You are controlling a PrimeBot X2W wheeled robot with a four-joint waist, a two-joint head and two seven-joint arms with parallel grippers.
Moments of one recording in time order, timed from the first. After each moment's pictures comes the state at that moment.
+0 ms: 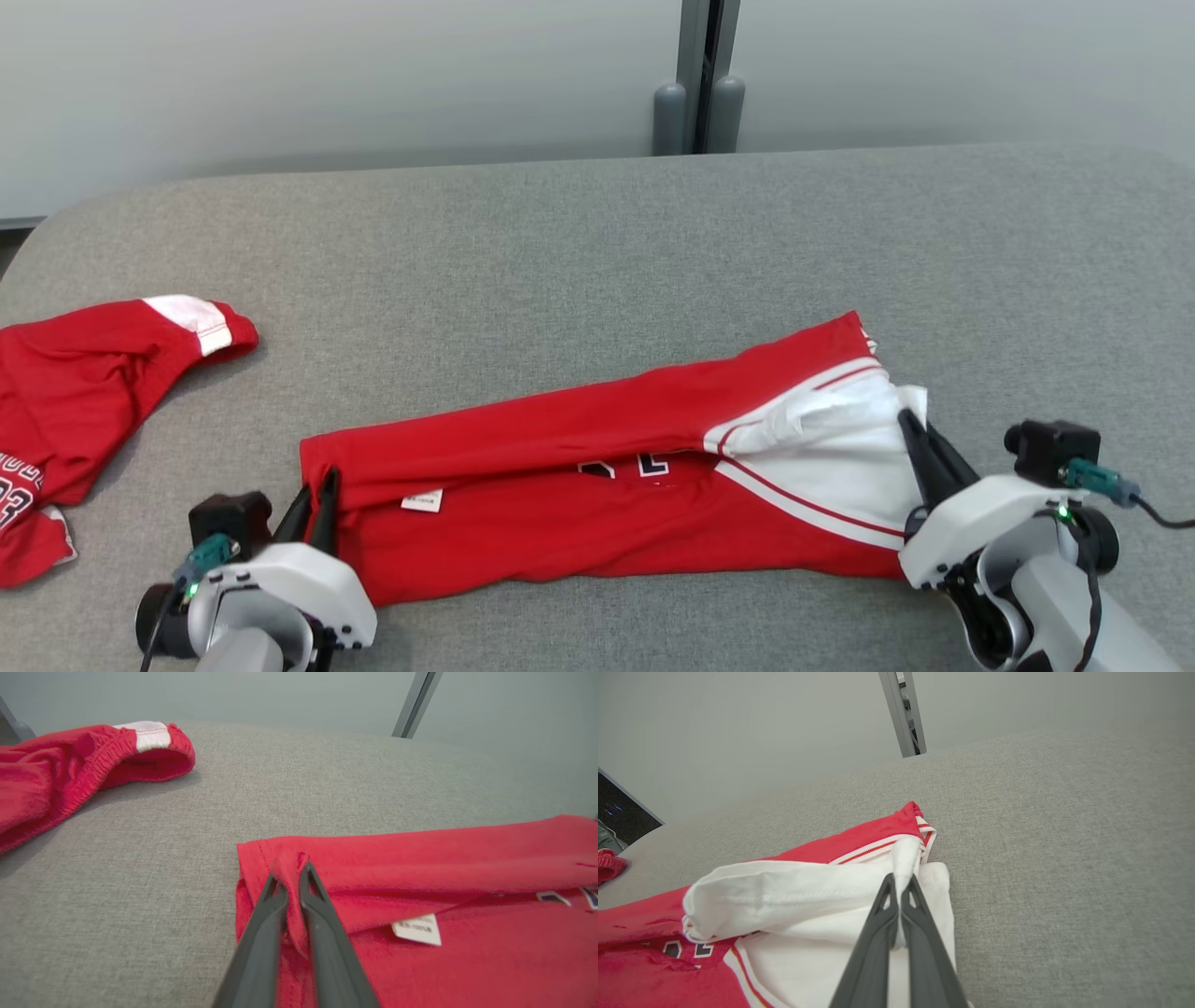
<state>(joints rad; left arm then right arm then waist) -0.33 0.11 -0.15 0.82 -0.34 -0.05 -0.26 -0.45 -0.20 0.42 0.79 0.67 0.13 -0.26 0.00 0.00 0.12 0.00</state>
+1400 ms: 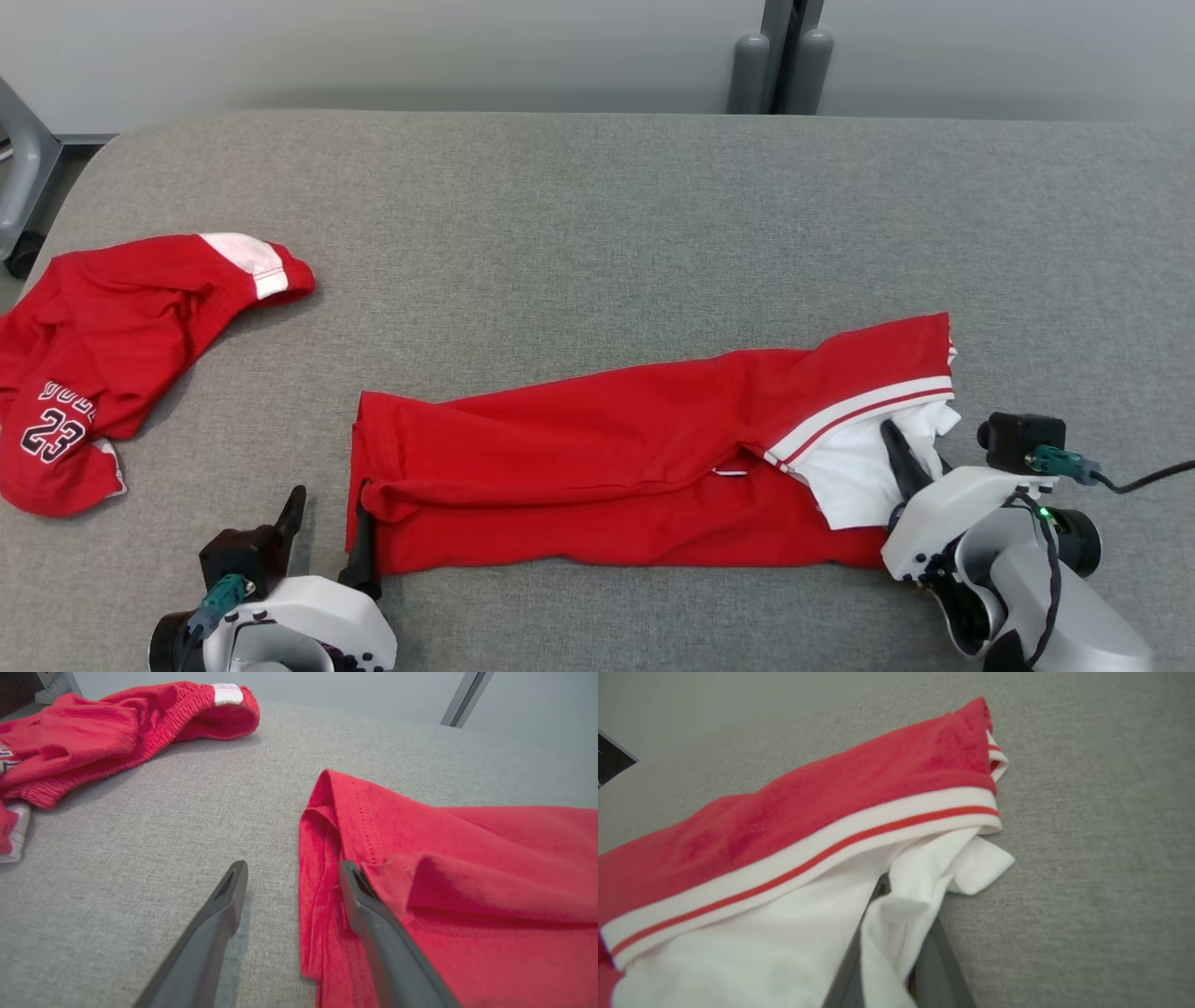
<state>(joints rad) -0.19 0.05 -0.05 0.63 -0.25 -0.01 -0.26 -0.52 -0.12 0.37 0.99 0.58 0.13 -0.20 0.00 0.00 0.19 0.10</state>
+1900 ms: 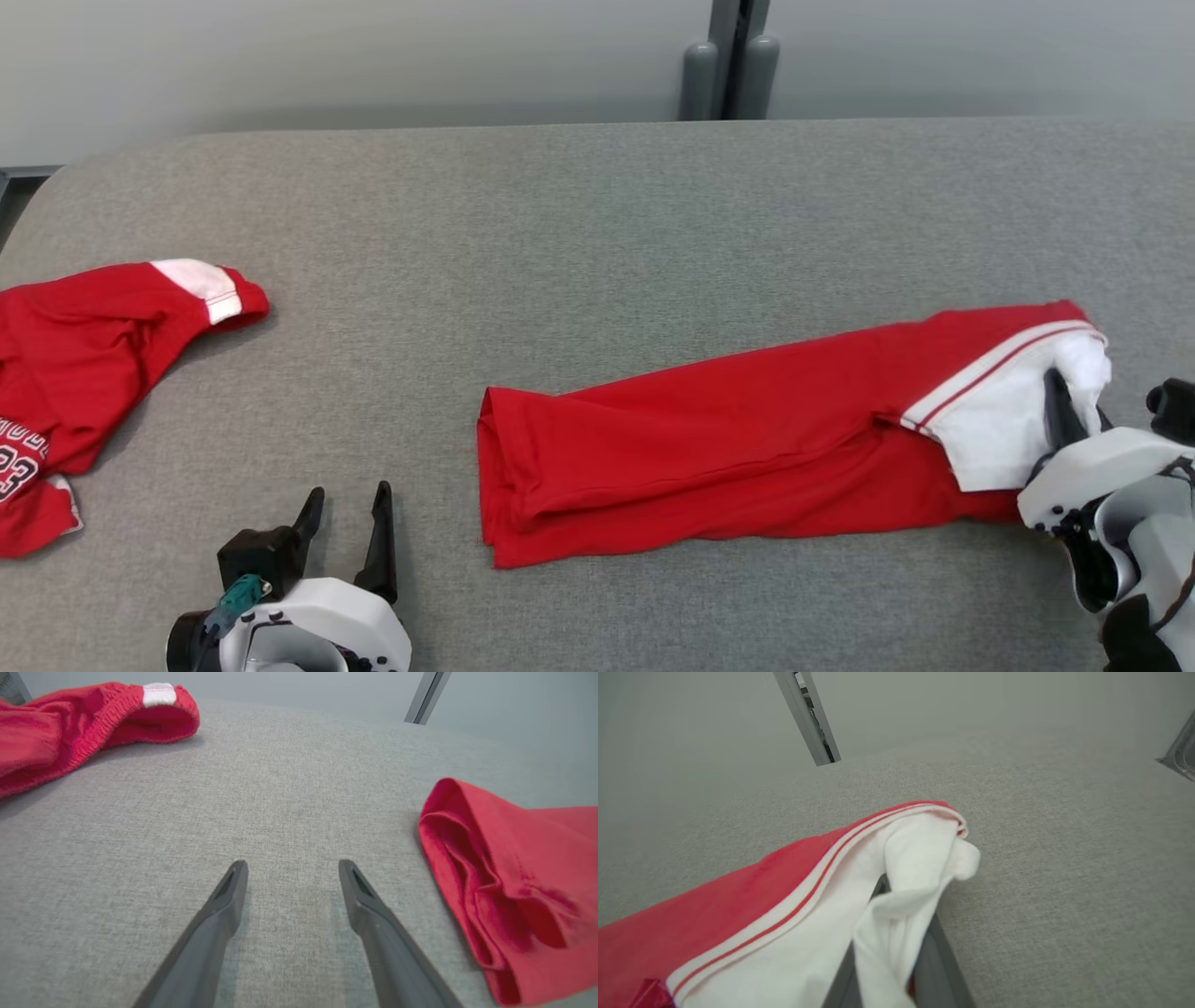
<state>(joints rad) -0.19 0.05 -0.09 0.63 -0.27 0.00 -0.26 -0.55 -0.24 0.17 1.02 0.53 0.13 -0.26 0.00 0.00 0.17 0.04</state>
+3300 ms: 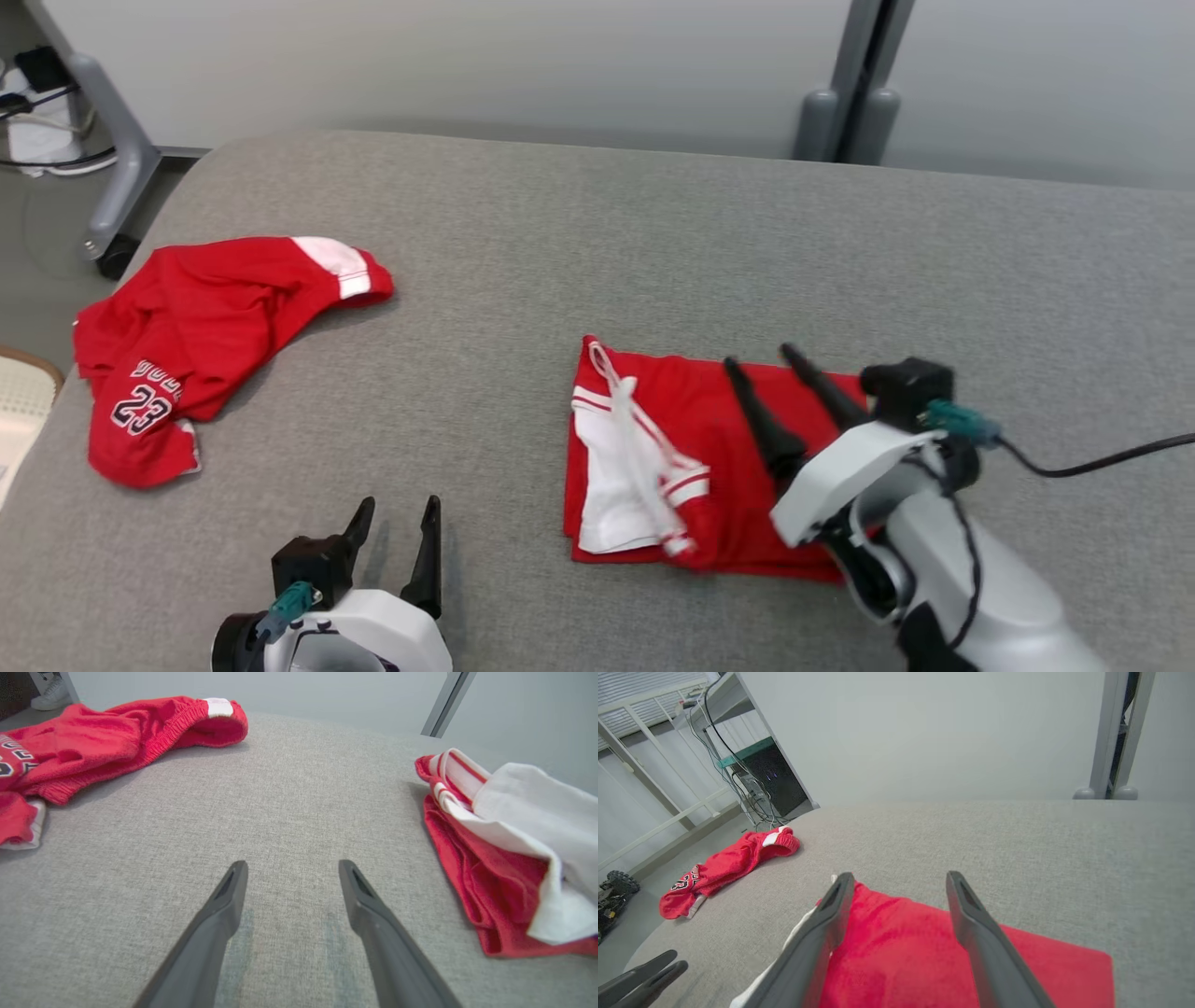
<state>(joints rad) -0.18 0.05 -0.24 0.62 -0.33 0.04 -0.26 -0.56 -0.06 0.58 0.75 0.62 0.13 -0.26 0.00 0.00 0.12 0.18</state>
